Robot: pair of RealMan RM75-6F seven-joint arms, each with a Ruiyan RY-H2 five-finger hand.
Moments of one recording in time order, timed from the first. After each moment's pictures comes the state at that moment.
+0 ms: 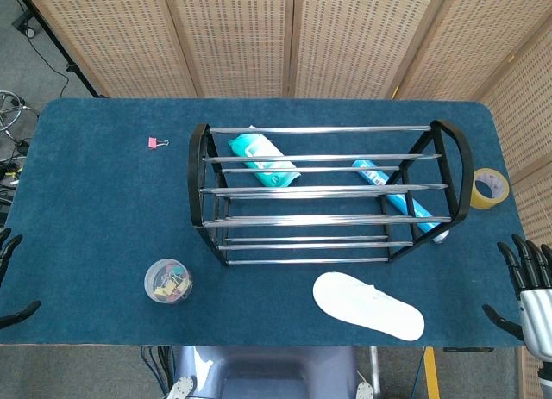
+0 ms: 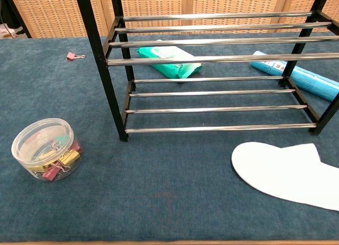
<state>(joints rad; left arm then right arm) 0.00 -1.00 0.01 -1.66 1.61 1.60 -0.06 -0.02 -1.03 0.04 -1.66 -1.65 1.67 -0.09</state>
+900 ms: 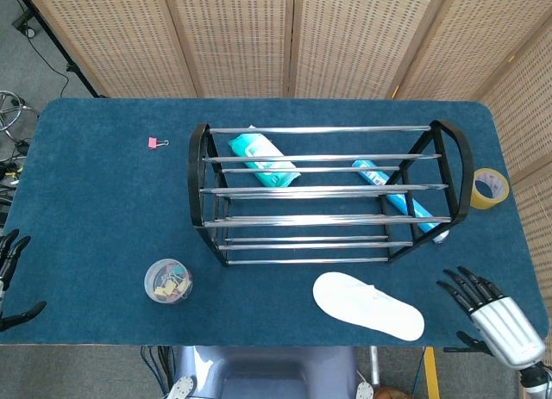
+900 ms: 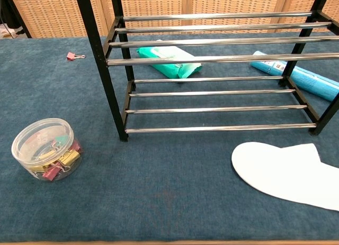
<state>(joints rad) 0.00 -1.01 0.01 -1.67 1.60 1.58 -0.03 0.09 -1.12 -0.08 -1.26 -1.97 1.61 0.12</state>
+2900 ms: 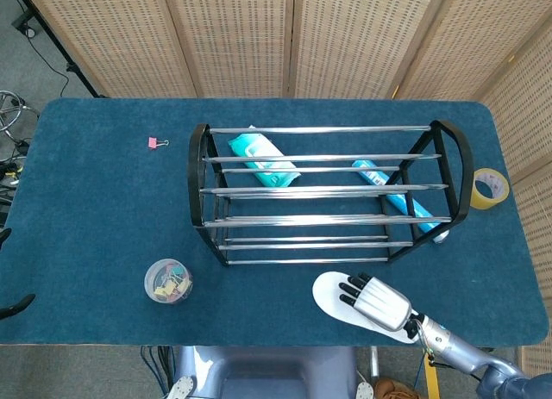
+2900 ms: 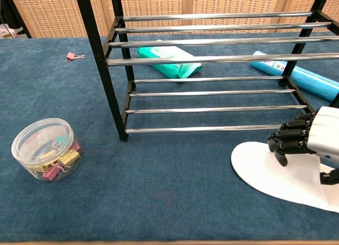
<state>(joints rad) 0.00 -0.99 -0.02 -1.67 1.55 1.58 -0.09 0.44 -1.65 -0.17 -0.75 -2.08 1.55 0.09</state>
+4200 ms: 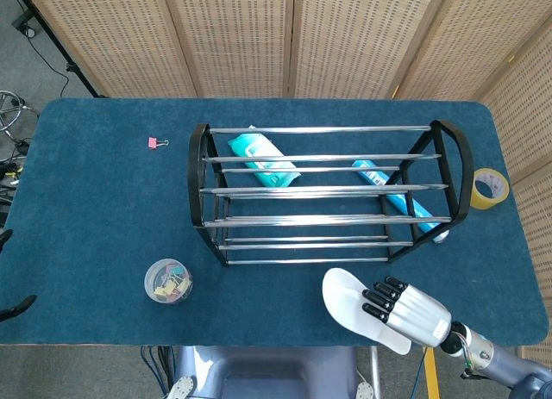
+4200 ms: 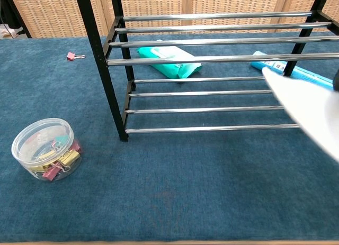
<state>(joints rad) 0.00 -1.00 -0.02 -1.67 1.56 1.59 -0.08 0.46 -1.41 -0.17 -1.02 -2.13 1.90 -0.01</state>
